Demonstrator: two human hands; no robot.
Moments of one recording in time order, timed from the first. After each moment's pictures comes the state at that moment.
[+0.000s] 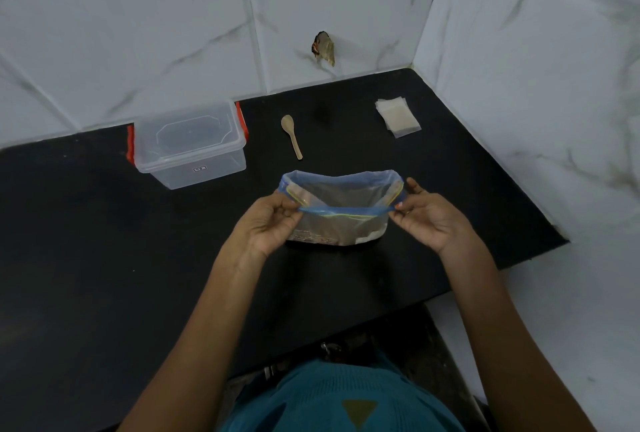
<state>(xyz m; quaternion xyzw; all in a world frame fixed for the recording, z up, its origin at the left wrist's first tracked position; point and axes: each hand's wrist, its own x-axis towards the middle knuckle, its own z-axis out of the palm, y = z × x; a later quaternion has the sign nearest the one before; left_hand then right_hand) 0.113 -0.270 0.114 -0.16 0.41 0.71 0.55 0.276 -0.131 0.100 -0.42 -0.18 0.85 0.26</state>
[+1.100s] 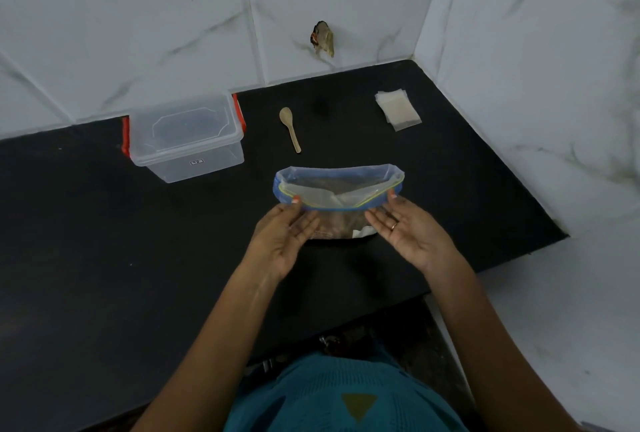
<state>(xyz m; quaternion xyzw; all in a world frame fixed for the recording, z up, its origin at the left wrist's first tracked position) 0.138 -0.274 0.085 -0.11 0.48 0.72 0.50 0.275 -0.158 0.084 -0.42 -0.22 0.85 0.24</state>
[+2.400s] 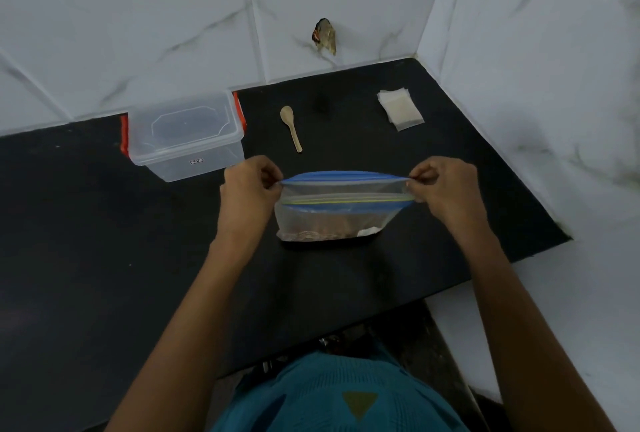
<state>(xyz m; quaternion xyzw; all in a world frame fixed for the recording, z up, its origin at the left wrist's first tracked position) 0.095 -0.279 0.115 0.35 0.85 0.36 0.12 0.279 -0.118 0.118 -0.49 -0.80 0.31 0.16</state>
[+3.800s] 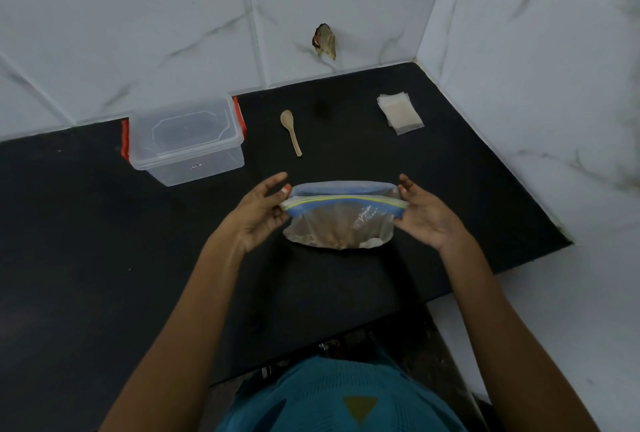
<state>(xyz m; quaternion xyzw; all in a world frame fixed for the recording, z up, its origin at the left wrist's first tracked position) 0.080 -0.267 0.082 0.00 0.56 0.63 0.54 0.281 -0.099 0.059 -0.34 -0.26 0.89 0.17</state>
